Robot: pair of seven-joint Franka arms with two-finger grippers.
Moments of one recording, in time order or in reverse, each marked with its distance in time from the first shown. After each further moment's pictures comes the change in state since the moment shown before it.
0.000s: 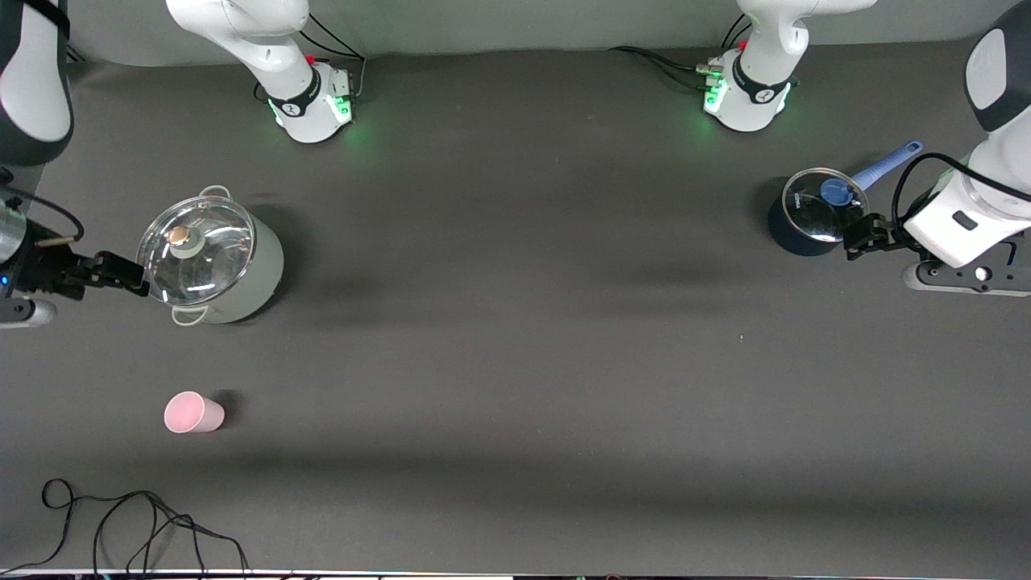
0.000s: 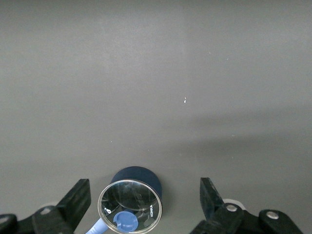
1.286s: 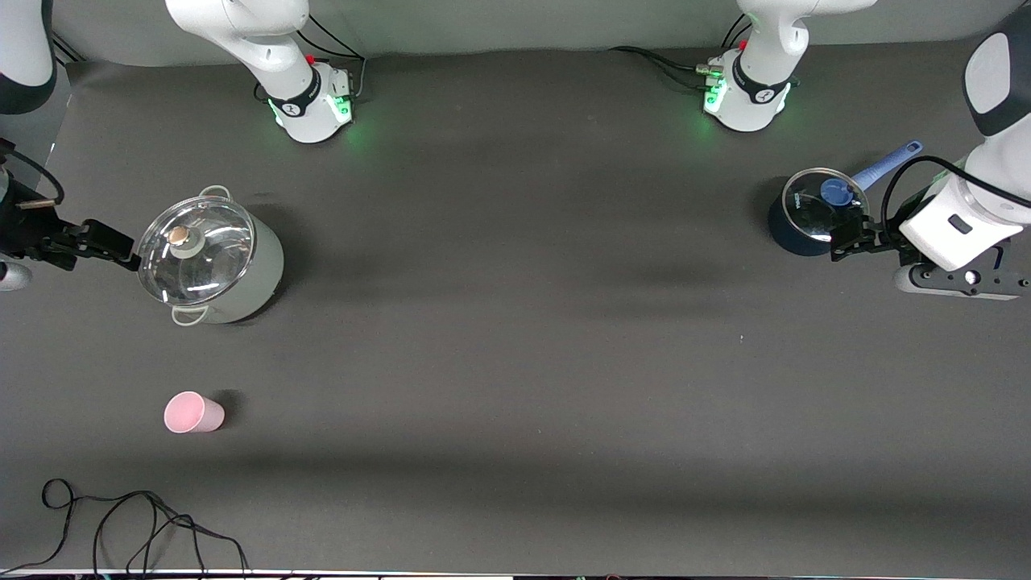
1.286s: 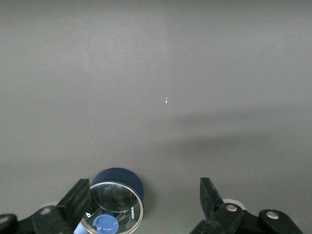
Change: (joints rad) left arm -0.001 0.006 0.005 -0.006 -0.082 0.007 0.001; right arm 0.055 -0.070 -0.045 -0.023 0.020 -0.032 -0.002
